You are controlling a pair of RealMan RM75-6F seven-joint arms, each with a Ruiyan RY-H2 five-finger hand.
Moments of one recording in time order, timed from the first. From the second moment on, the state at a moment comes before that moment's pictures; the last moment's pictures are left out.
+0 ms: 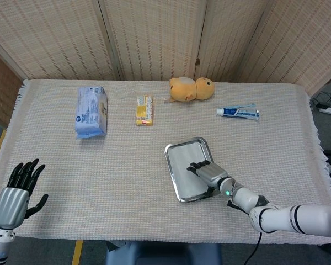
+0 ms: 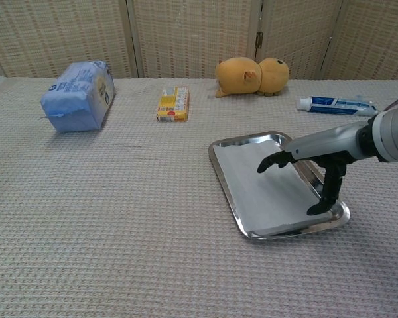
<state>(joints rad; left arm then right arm) -0.12 -1.24 -0.02 -1.45 1.69 1.63 0.00 1.07 -1.24 -0.06 -1.75 -0.63 0.56 -0.42</state>
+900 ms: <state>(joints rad) -0.13 -1.25 -0.02 -1.43 1.71 1.65 -0.01 0.38 -1.15 -0.18 -1.79 -1.37 1.53 -0.32</state>
